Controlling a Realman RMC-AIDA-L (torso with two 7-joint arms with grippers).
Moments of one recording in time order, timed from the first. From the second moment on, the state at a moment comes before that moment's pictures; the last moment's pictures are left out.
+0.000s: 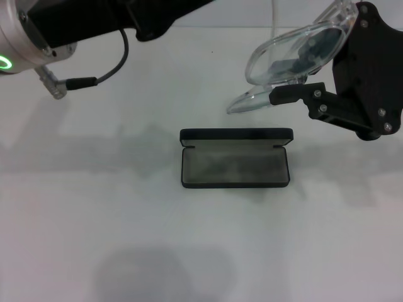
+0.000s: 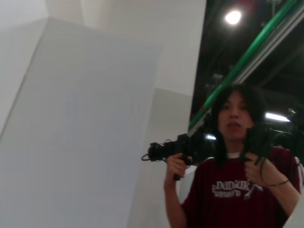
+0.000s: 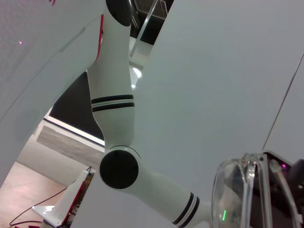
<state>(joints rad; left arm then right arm) -0.64 -2.08 1.04 0.82 1.17 1.90 -1.68 0.58 2.01 -1.06 -1.05 -1.37 -1.93 1.13</state>
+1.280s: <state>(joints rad) -0.64 -2.08 1.04 0.81 1.19 1.91 -1.67 0.58 2.01 -1.05 -1.04 -1.37 -1.93 1.12</state>
